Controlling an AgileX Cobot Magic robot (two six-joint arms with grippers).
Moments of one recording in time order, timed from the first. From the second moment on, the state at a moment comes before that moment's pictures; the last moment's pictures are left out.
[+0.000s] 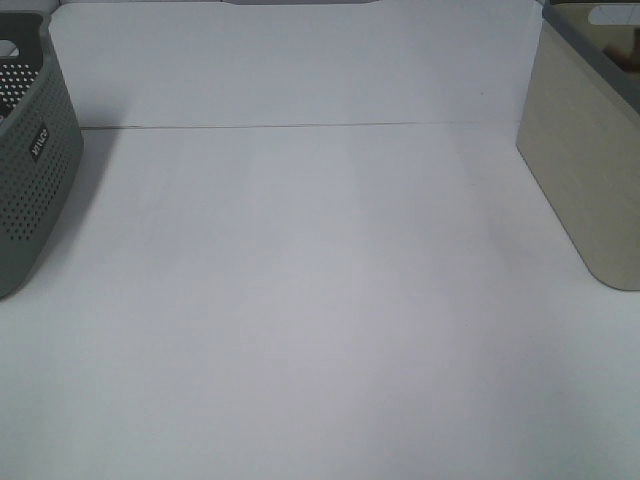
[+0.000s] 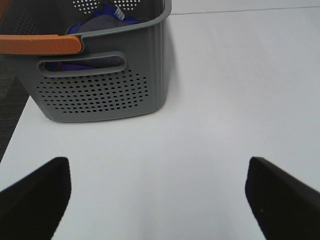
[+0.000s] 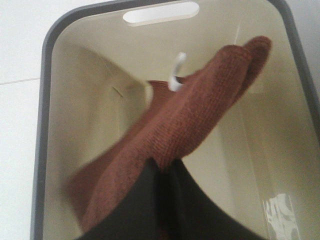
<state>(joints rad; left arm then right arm) 0.02 -0.01 -0.50 0.00 1.05 0.03 -0.34 2.03 -2.22 0.29 1.22 -0.24</state>
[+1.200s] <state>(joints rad) 0.02 -0.01 -0.50 0.00 1.05 0.03 -0.19 1.93 -2.21 0.33 1.22 -0.18</state>
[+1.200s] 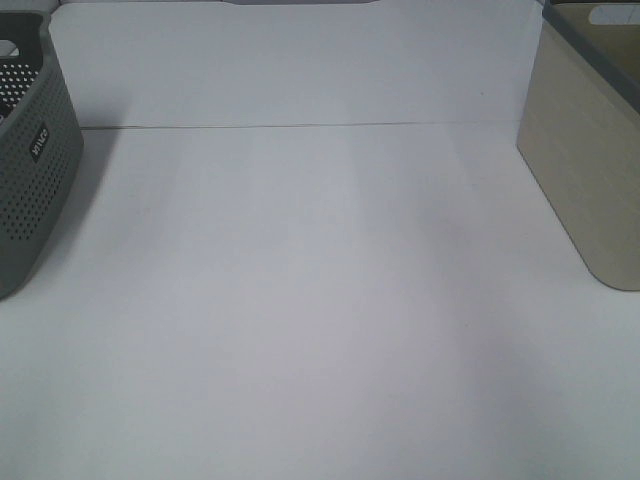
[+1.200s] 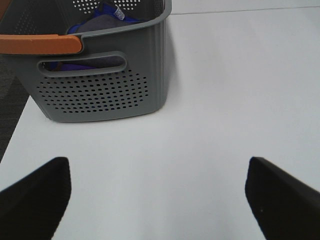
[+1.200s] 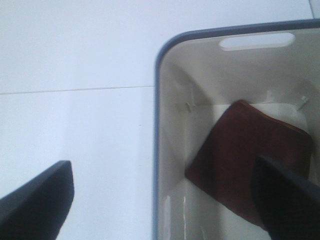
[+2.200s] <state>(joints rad) 0.02 -0.01 -0.50 0.00 1.05 0.03 0.11 1.14 -1.01 0.09 1.22 -0.13</state>
